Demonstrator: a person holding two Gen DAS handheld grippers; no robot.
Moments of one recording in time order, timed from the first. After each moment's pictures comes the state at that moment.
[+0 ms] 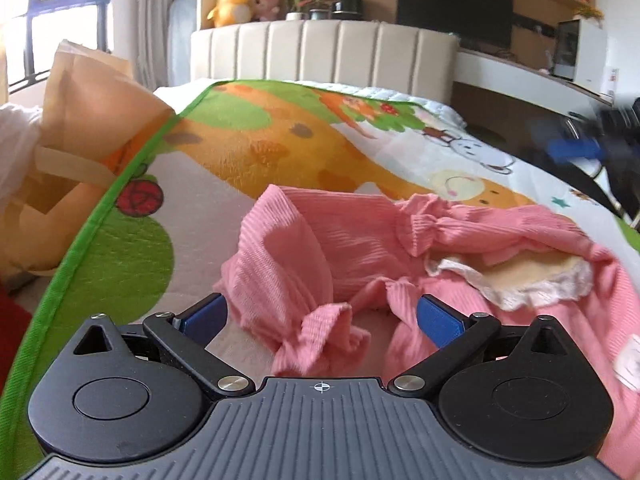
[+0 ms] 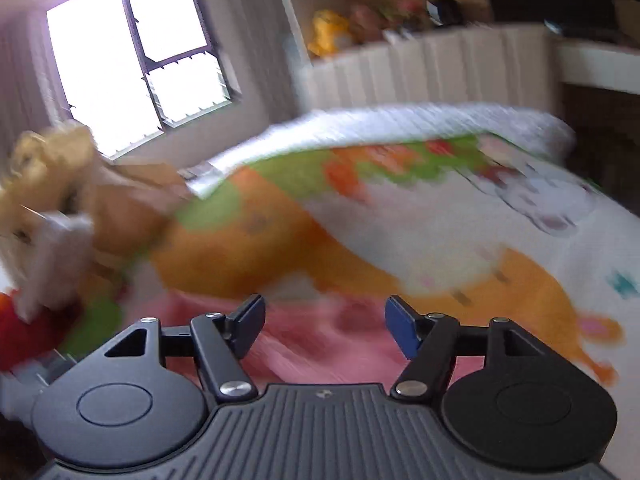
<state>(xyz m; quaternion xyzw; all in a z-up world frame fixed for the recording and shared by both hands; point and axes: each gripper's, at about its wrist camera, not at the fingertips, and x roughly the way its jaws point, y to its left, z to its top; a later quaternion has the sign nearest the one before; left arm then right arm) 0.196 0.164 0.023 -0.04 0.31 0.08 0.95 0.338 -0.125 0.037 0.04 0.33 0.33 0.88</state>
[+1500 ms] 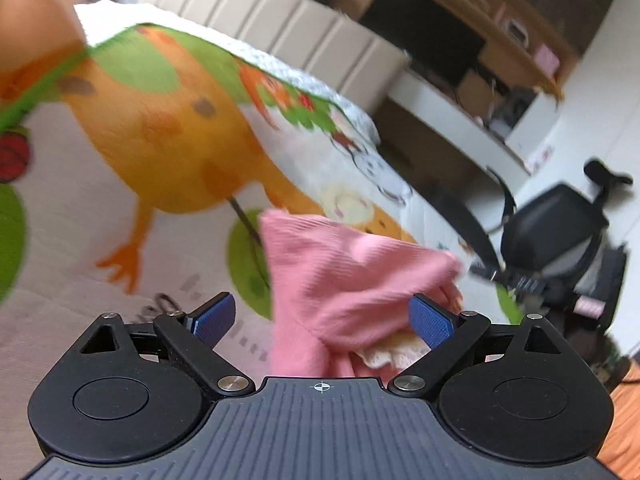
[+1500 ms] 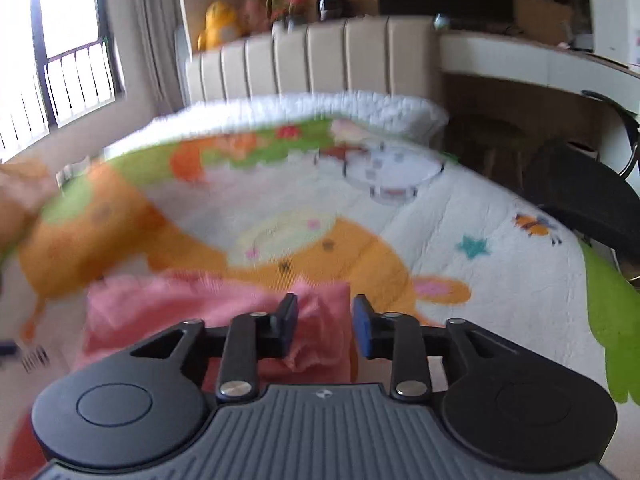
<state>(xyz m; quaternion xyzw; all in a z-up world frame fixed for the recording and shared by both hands) 0.236 0.159 0.040 -0.23 0.32 -0.09 0.91 0.341 -0.206 0.049 0.03 0.29 0.19 0.94</state>
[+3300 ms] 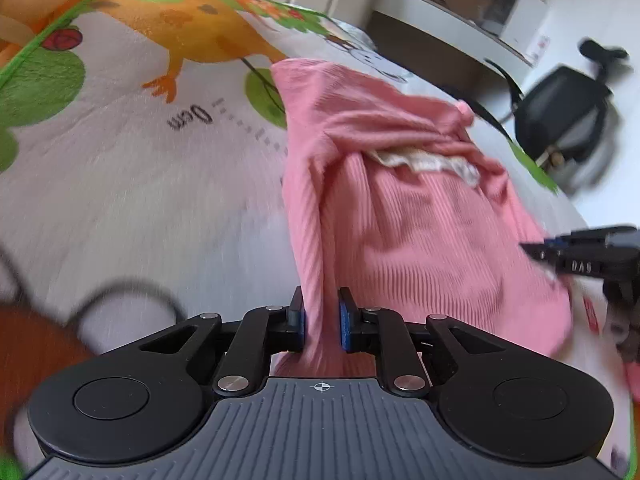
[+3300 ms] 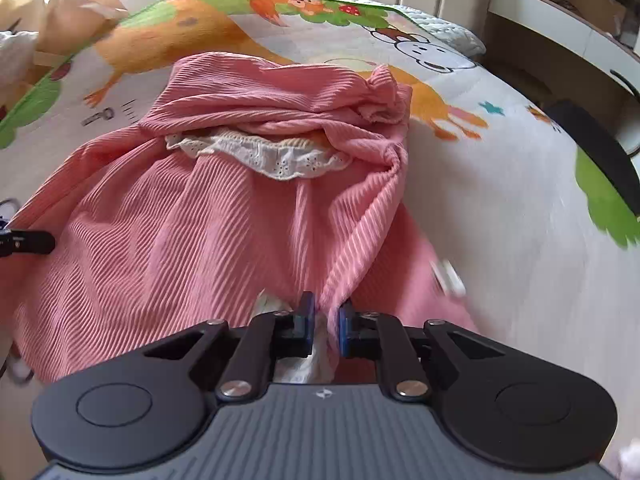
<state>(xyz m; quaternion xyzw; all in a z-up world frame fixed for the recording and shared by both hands) 0.097 0.140 -0.013 -0.11 0.41 -0.09 0.90 0.164 -0.206 -0.017 -0.11 0.42 0.21 0.87</state>
